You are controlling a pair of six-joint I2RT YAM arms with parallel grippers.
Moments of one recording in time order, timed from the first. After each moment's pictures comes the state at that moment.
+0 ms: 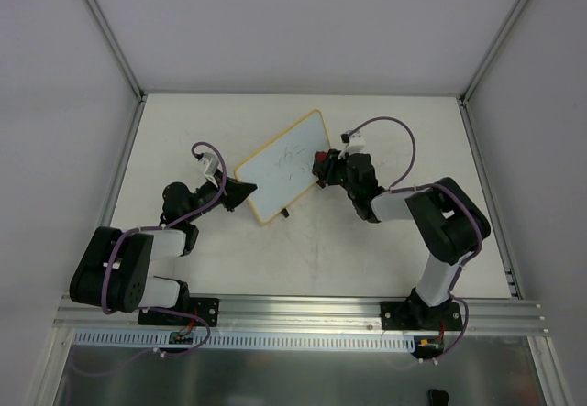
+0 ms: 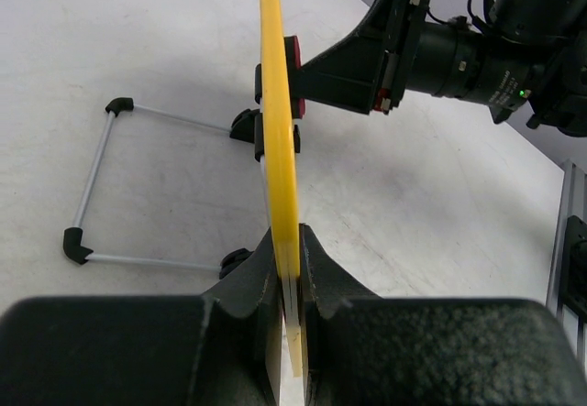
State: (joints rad) left arm -0.17 1.35 0.25 1.13 0.74 -0.44; right arm 0.55 1.79 0.74 0.76 0.02 0.43
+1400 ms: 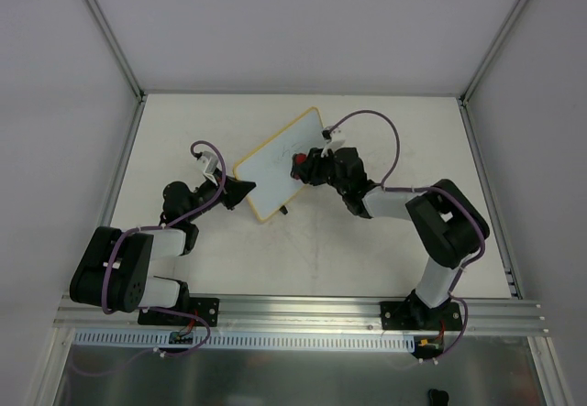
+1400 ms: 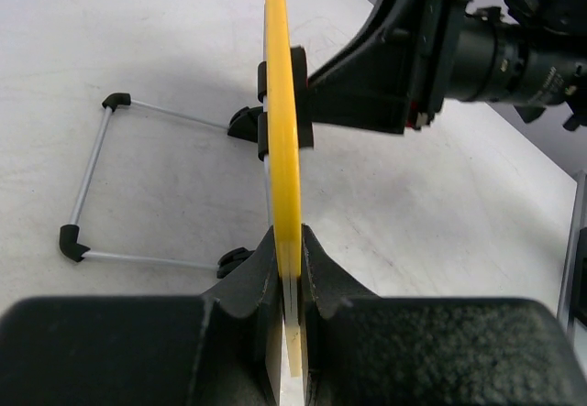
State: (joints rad) left arm -0.17 1.35 0.26 1.11 0.70 -0.43; right arm 0.65 1.77 0.84 0.64 -0.13 0.46
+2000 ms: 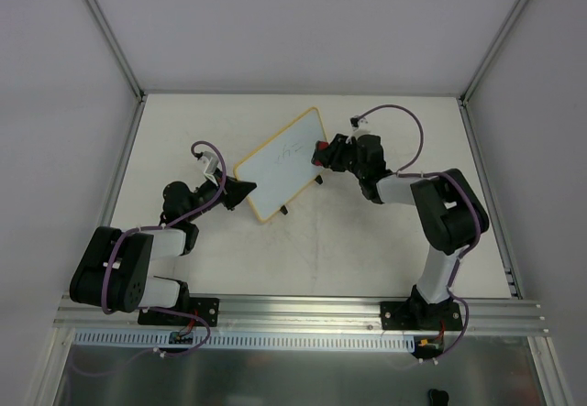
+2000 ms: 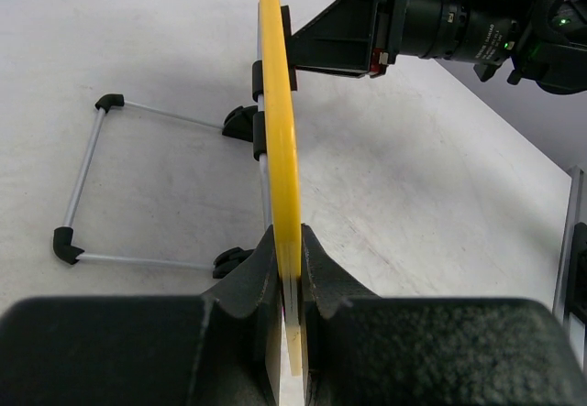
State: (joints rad) left arm -0.17 1.35 0.26 1.12 0.72 -0.43; right arm 0.43 1.85 0.89 0.64 -0.23 0.58
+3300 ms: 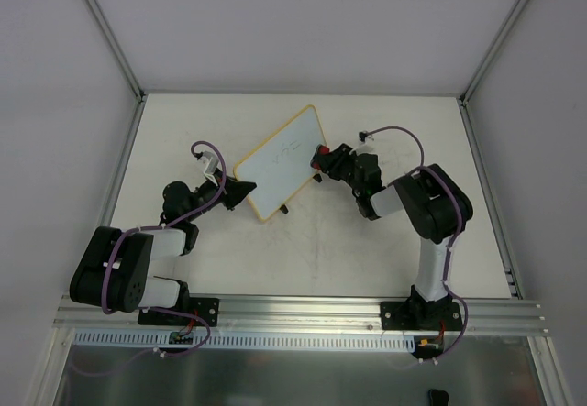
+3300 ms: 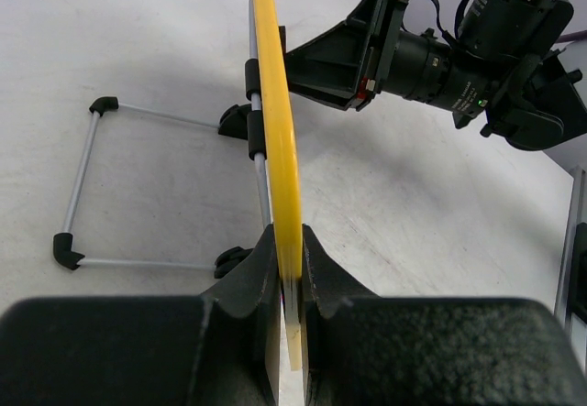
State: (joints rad) left arm -0.17 1.35 0.26 1.12 0.72 -0.43; right arm 0.46 1.97 0.76 1.03 -0.09 0.81
